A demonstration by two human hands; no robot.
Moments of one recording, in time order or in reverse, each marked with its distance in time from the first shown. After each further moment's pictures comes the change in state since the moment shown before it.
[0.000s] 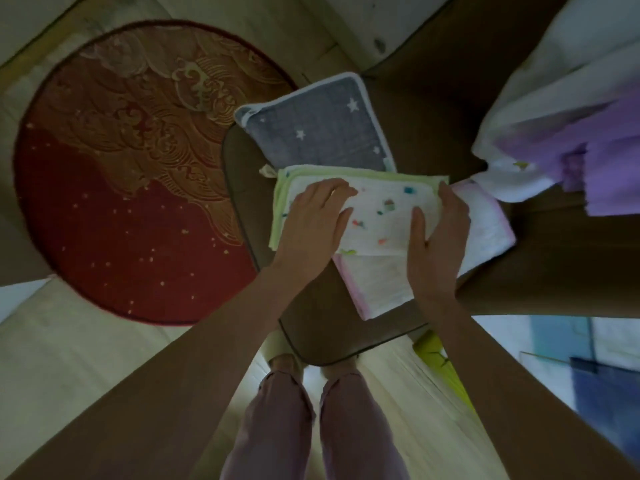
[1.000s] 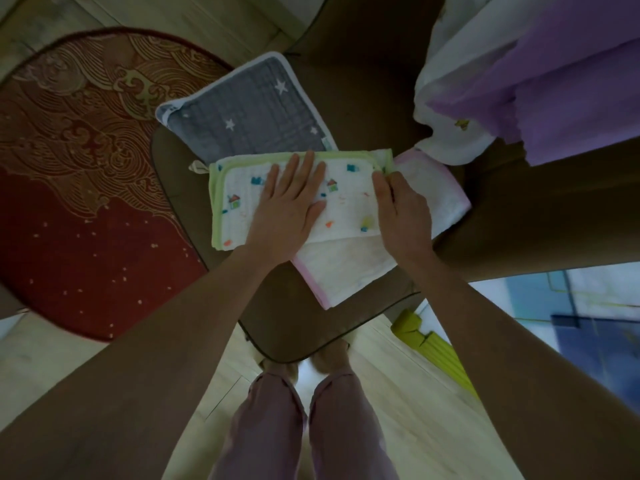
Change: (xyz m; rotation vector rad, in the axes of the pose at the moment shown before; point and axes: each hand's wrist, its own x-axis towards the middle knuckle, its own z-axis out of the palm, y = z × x) left_hand 0.021 -0.001 0.053 0.327 -0.367 0.089; right_hand 0.031 0.043 -0.013 0.006 -0.199 0.026
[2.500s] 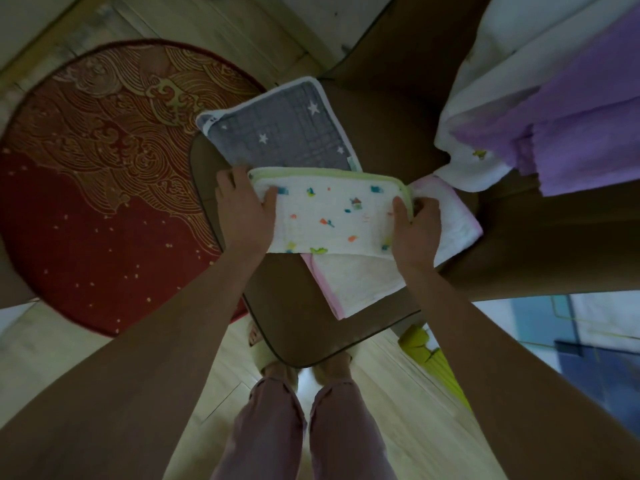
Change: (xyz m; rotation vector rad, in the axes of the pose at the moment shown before) left_hand -0.027 -0.044 -0.035 -0.416 0.407 -0.660; right_hand 0.004 -0.002 0.021 0.035 0.168 0.271
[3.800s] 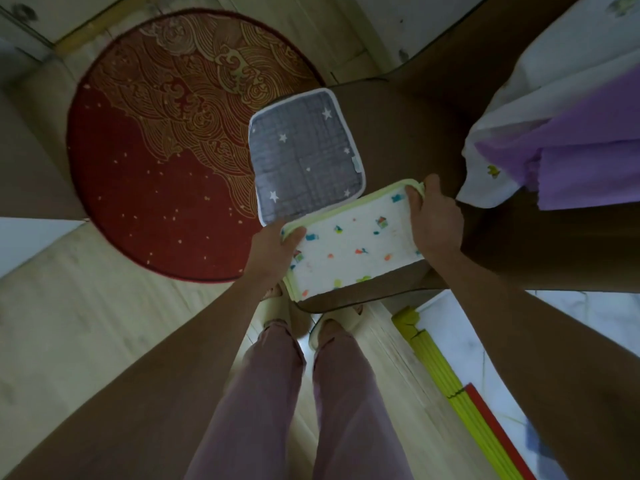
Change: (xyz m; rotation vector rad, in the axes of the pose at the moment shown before) left_hand -0.121 -0.011 -0.064 -0.222 -0.324 -0.305; right_hand -0.026 -0.048 -0.059 -0.509 -0.252 -0.460
